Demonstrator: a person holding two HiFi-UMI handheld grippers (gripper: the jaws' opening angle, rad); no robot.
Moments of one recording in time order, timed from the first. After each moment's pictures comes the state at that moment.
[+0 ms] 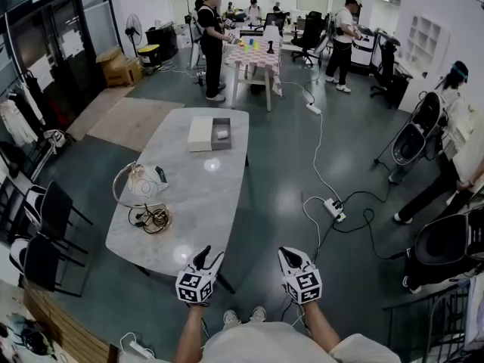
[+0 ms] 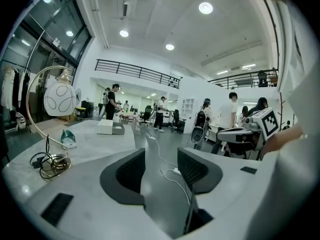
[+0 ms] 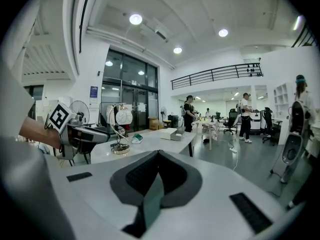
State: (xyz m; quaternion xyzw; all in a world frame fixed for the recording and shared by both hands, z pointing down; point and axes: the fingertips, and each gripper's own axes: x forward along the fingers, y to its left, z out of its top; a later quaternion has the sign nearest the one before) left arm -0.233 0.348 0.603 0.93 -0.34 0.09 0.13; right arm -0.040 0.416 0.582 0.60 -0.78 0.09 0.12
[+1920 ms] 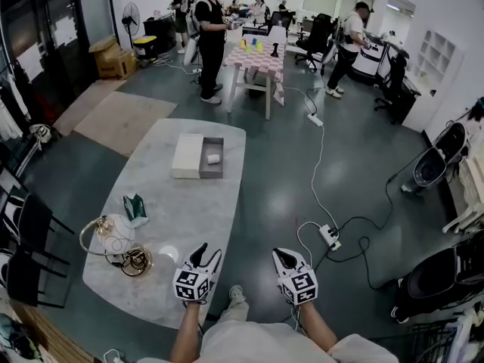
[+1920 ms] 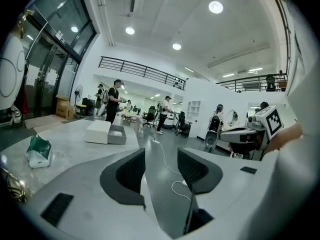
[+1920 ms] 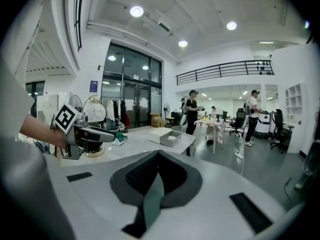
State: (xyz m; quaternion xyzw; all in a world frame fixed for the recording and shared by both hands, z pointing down) left arm -0.137 0.117 0.628 0.92 -0.35 0.08 0.15; right arm 0.044 0.186 0.595 0.57 -0.80 0.08 0.15
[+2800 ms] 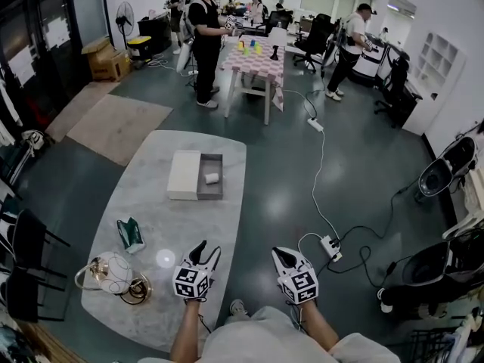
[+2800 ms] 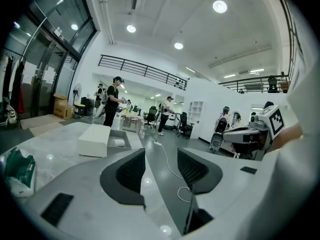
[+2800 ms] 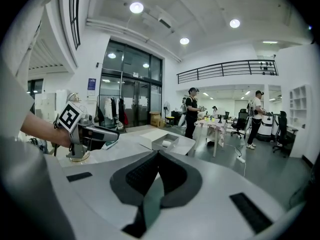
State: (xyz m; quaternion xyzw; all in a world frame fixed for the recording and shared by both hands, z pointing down) left arm -0.116 -0.009 0.627 0.92 -0.35 0.08 0.15; right arm 0.062 0.068 0.587 0.57 -0.80 0.08 0.16
